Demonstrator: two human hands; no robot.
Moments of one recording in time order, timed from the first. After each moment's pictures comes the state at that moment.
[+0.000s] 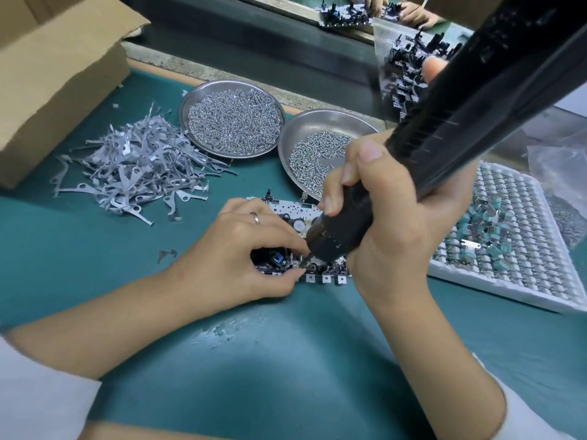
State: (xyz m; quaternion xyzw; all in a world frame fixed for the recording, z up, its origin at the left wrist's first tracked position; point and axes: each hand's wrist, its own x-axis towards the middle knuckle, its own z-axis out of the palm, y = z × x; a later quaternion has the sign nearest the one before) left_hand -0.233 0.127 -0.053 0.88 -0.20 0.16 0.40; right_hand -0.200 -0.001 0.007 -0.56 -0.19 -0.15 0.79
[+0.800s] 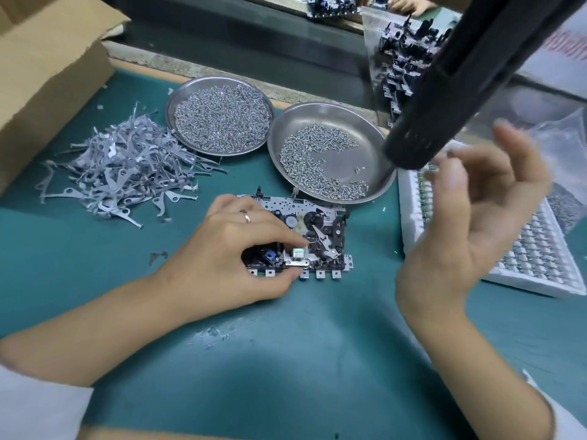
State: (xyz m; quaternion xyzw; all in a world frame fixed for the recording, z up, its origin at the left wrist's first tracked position) left_hand -0.237 0.126 -0.052 0.89 -0.20 0.16 0.39; right_hand -0.194 -0.054 -0.012 -0.63 -0.20 -0.33 0.67
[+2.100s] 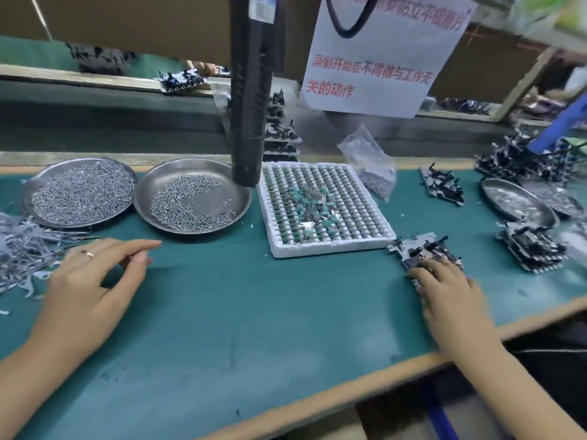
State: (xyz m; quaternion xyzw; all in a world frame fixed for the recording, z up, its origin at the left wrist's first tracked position) left_hand -0.227 0.129 -0.059 0.88 -0.16 0.25 0.38; right_hand -0.293 -0.291 -0.040 -0.99 0.10 -0.11 -0.09
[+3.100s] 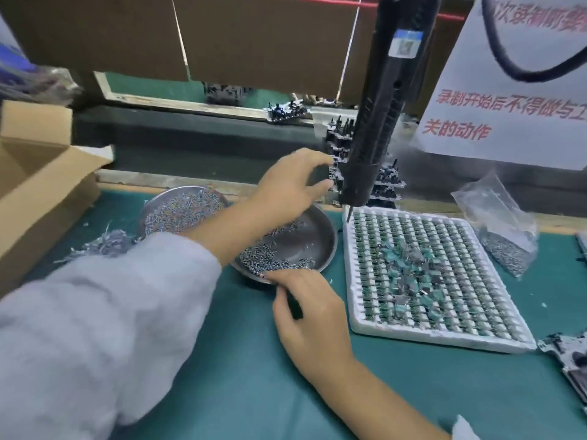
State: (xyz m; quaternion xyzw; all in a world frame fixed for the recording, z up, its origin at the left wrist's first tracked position) left_hand -0.050 0.043 0.024 0.93 -0.16 0.16 0.30; right_hand -0.177 -0.061 -0.061 -0.82 -0.27 -0.26 0.43
